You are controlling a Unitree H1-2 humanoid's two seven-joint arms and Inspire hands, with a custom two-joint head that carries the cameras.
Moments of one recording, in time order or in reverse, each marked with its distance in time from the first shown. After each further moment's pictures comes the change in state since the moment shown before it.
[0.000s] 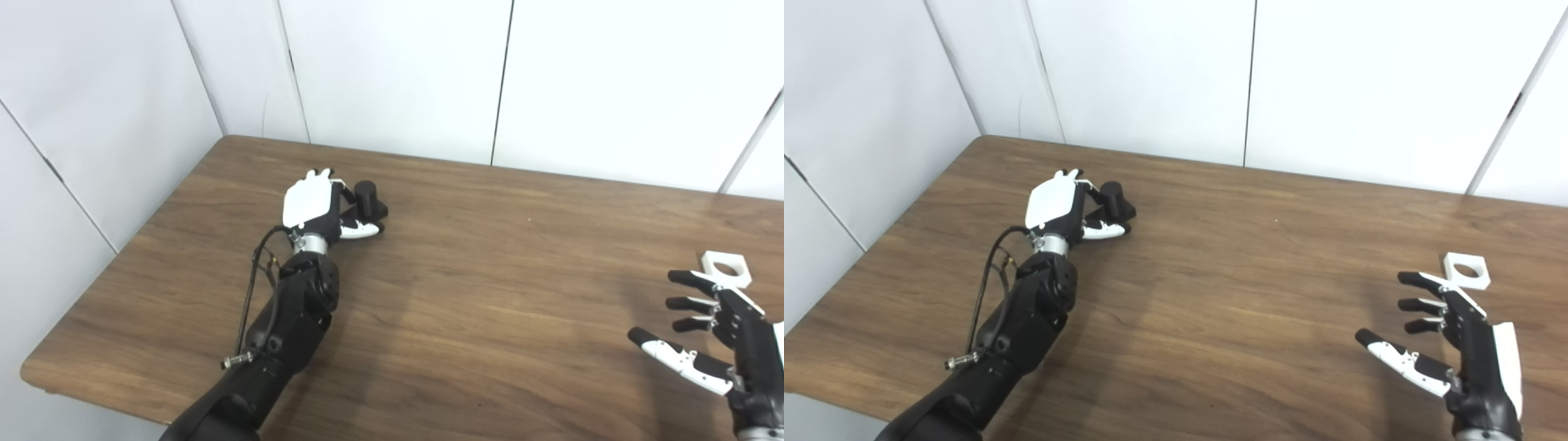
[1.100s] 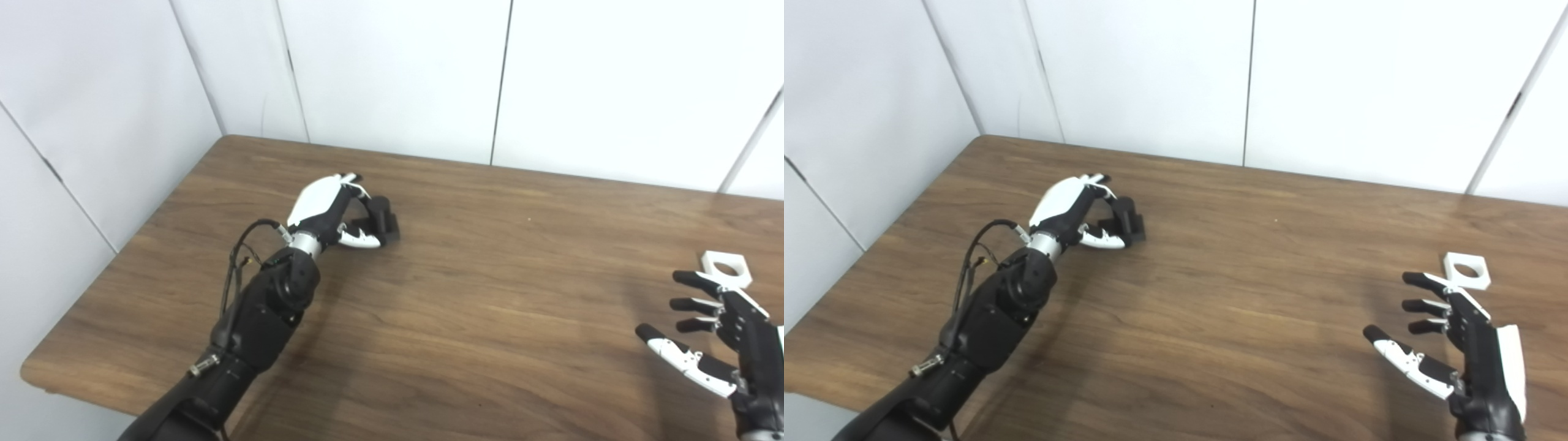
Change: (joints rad) left arm 0.048 0.136 -0.038 -0.114 -0.298 -0.255 -0.270; right arm 0.008 -0.001 -0.002 0.003 0.002 -0.009 -0.006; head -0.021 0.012
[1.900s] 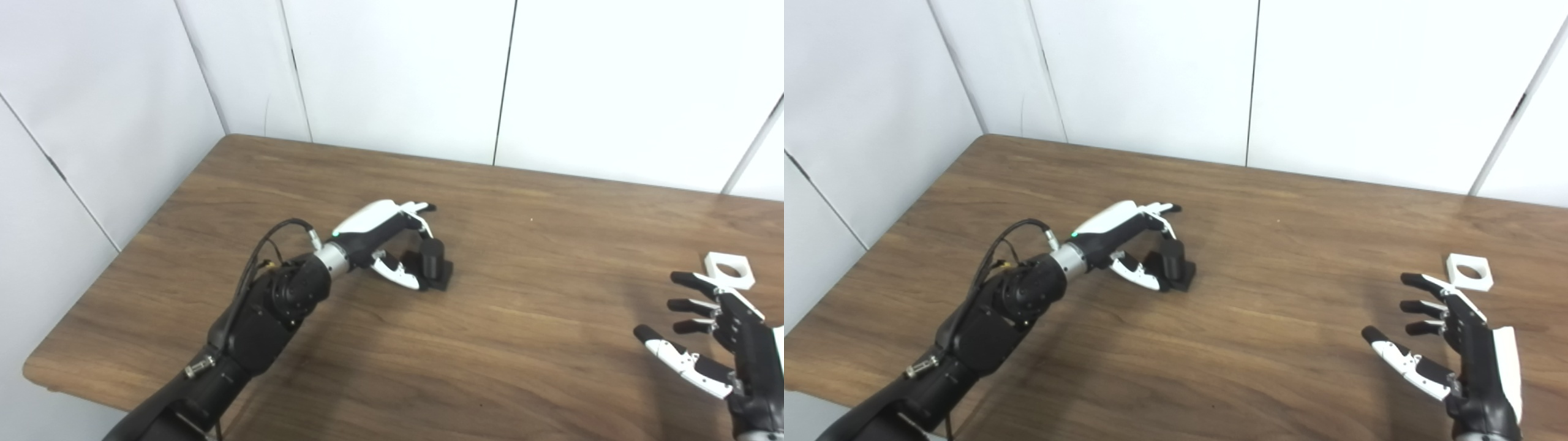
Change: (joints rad) left arm 0.013 0.000 -0.108 -0.070 -0.068 -0.263 -0.200; right arm 0.000 -0.009 0.004 0.024 0.000 -0.044 -0.001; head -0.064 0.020
